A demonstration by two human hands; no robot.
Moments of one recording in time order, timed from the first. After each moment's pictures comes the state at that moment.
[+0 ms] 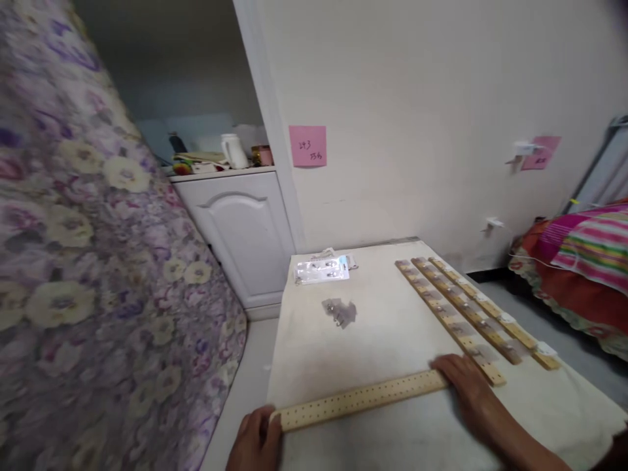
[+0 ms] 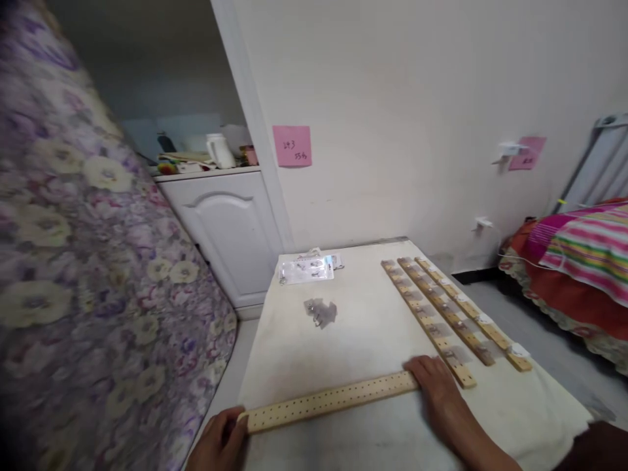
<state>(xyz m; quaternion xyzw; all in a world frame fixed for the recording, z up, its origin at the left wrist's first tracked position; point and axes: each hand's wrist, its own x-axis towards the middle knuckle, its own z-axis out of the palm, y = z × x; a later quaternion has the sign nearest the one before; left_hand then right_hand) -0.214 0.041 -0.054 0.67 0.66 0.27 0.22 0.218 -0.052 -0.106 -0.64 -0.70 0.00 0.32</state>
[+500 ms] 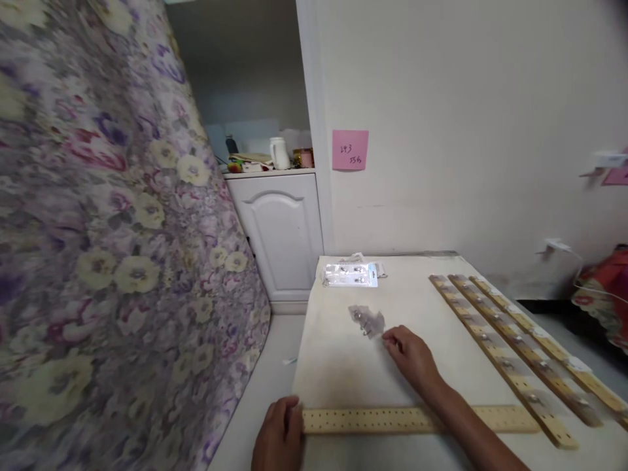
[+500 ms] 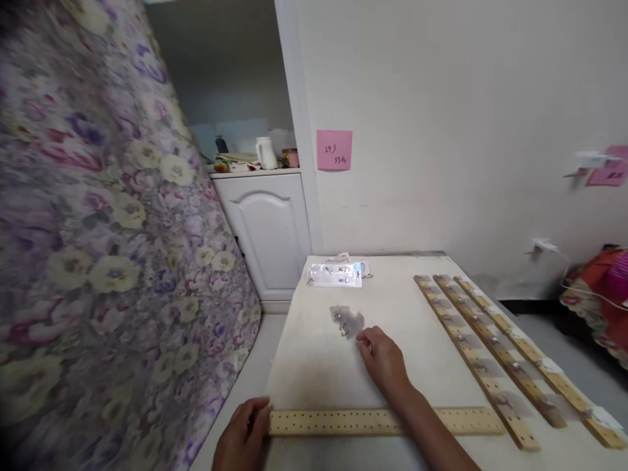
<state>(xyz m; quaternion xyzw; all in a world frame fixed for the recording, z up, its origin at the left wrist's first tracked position) -0.212 0.037 -0.053 0.64 0.65 0.33 0.24 0.092 0.083 -0.030 -0.66 -0.66 0.11 0.34</state>
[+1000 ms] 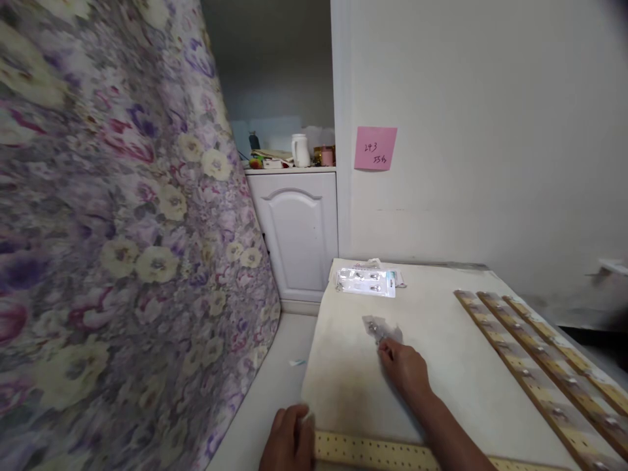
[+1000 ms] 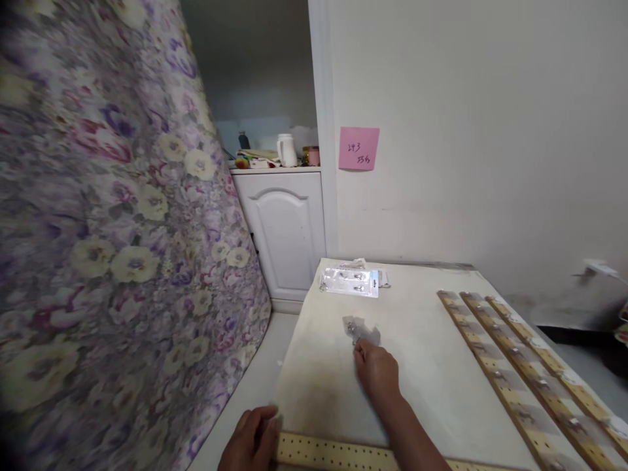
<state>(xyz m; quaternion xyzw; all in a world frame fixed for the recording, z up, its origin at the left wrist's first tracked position) -0.202 0.043 -0.062 0.60 0.66 0.39 0.21 0.054 0.131 -0.054 -0.70 -0.64 0.12 0.29</state>
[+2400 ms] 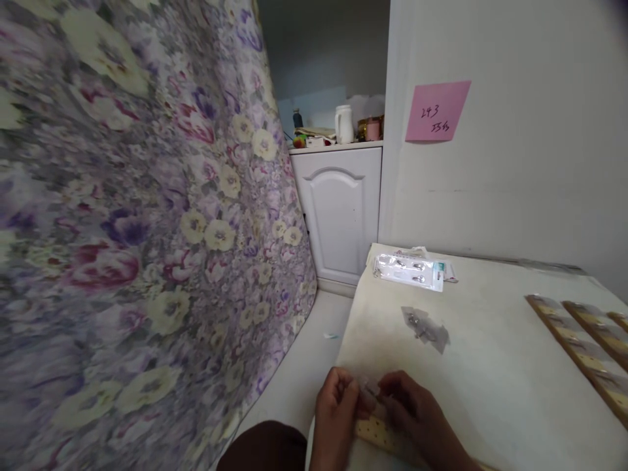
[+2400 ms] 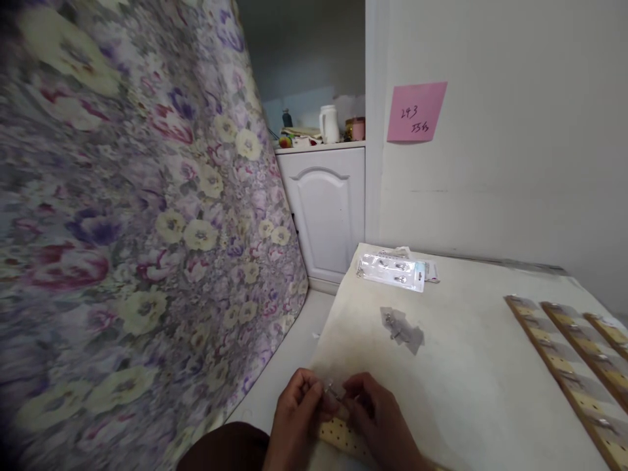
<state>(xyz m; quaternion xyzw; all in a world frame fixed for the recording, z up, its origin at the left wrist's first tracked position) -0.160 0.041 -0.036 0.41 0.52 0.53 0.53 0.000 0.062 -0.057 -0.43 -0.61 0.54 0.38</state>
